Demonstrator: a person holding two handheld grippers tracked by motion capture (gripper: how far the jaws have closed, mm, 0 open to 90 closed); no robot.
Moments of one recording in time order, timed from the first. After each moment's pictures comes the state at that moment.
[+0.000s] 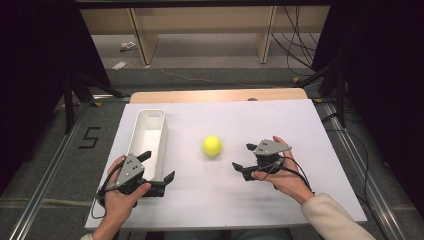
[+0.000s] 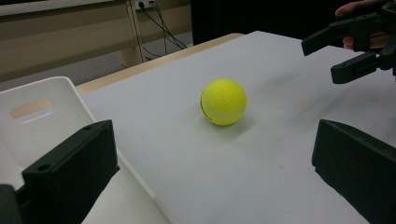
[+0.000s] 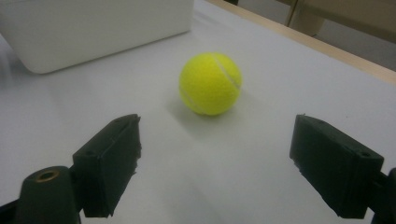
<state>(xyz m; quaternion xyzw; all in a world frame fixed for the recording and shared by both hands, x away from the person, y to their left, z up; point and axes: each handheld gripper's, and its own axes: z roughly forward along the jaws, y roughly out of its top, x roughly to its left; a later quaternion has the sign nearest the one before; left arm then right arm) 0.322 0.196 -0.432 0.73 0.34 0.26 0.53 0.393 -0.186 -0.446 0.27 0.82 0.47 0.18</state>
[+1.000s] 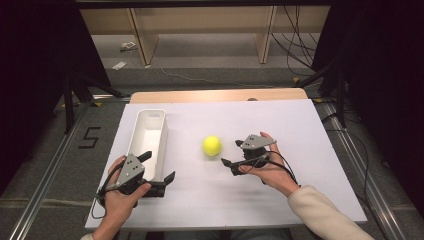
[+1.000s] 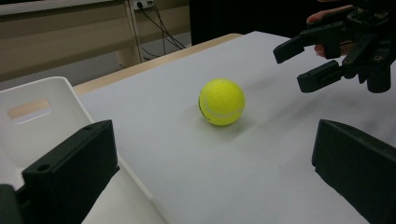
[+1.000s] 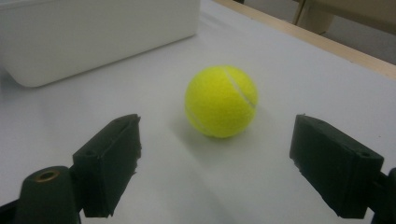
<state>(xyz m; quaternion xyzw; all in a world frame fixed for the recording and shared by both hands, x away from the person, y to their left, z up) 0.322 0.195 -0.432 0.73 0.34 0.26 0.53 0.413 -0.156 -0.451 0.27 0.82 0.47 0.17</state>
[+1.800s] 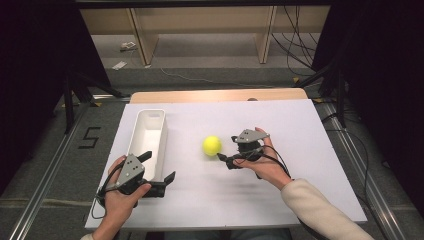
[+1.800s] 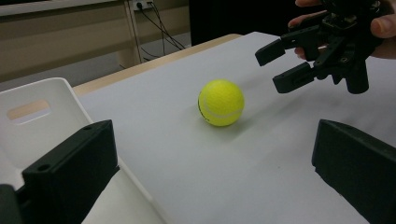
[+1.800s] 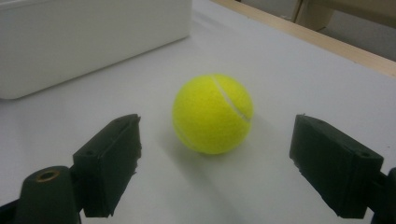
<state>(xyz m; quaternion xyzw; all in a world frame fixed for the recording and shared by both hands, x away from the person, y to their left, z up) 0.322 0.195 -0.431 0.73 0.34 0.26 0.53 0.433 -0.143 -0.455 0.28 0.82 0.47 0.17</state>
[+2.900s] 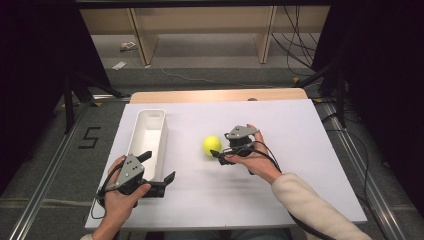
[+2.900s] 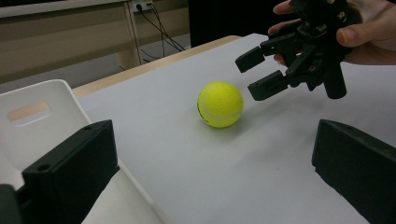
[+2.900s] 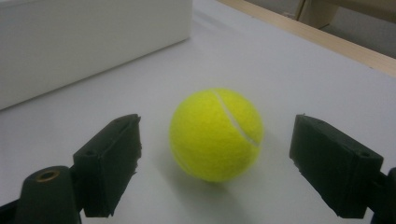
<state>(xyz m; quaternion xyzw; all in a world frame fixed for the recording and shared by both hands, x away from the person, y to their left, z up) 0.321 0.195 -0.430 0.73 0.34 0.26 0.53 0.450 -0.121 -0.460 0.28 0.82 0.47 0.16</state>
